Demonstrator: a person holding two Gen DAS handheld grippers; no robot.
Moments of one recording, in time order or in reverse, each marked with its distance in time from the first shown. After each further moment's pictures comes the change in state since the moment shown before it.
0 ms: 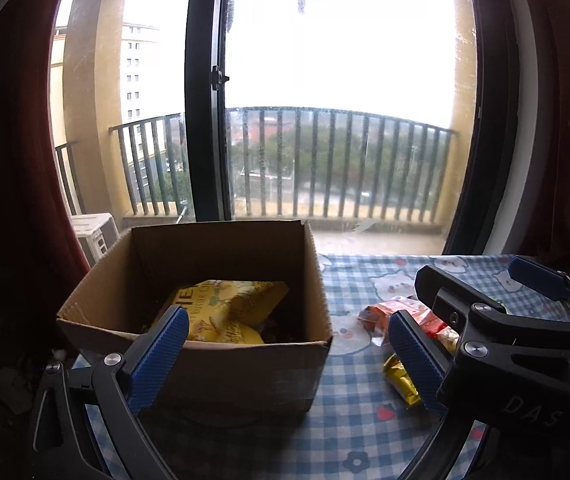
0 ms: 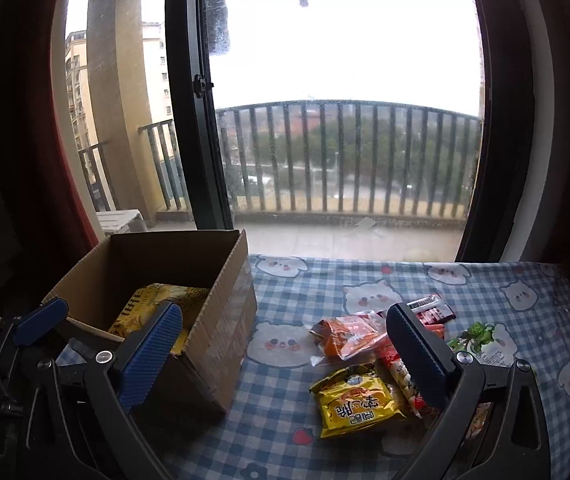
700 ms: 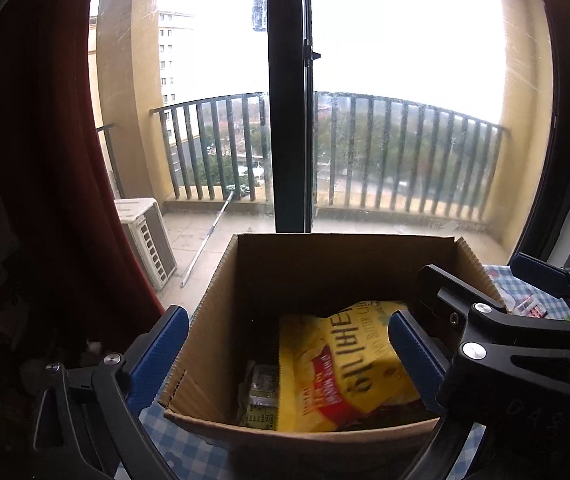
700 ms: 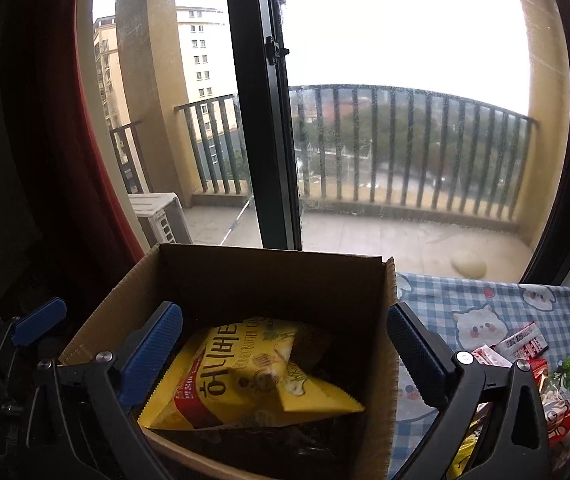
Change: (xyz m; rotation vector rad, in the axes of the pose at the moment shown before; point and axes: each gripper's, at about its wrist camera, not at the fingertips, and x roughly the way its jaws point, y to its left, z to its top) left arm 0.051 0.114 0.028 -0.037 0.054 0.155; right arm 0.101 0.117 0.042 -0.049 0.069 0.130
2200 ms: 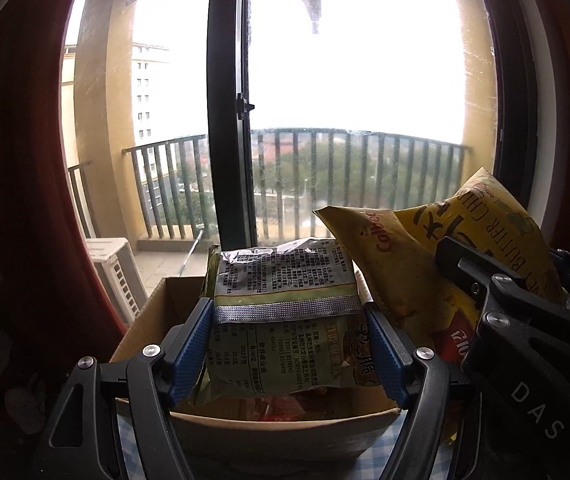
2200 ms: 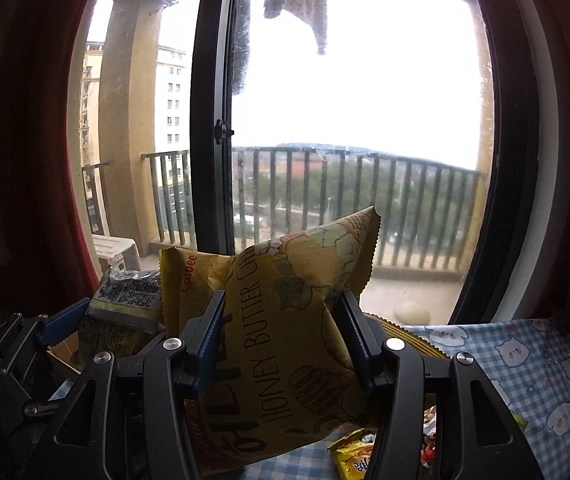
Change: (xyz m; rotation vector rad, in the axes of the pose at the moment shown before) left arm -0.028 -0.061 -0.004 0.058 -0.127 -0.097; right arm -0.100 -0.046 -0.019 -0.038 -0.227 -0.168
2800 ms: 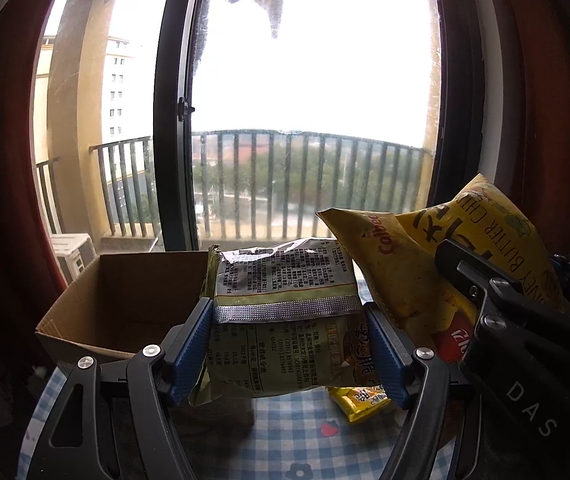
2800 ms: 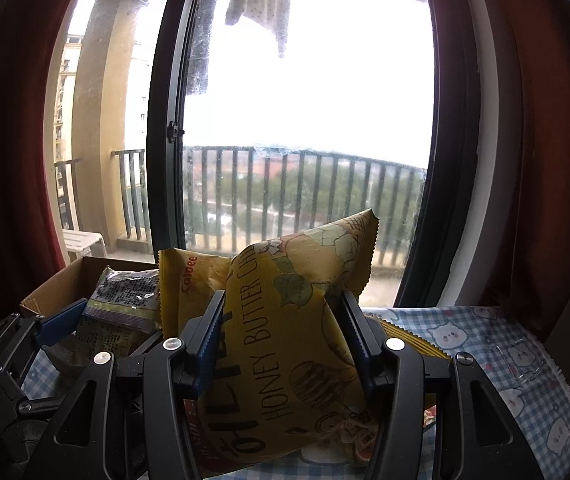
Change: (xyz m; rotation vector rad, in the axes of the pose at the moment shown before) left arm -0.048 -0.068 -0.014 -0.010 -0.018 -0.142; right arm -0.074 -0.076 -0.027 -0.007 -0.008 -0.129
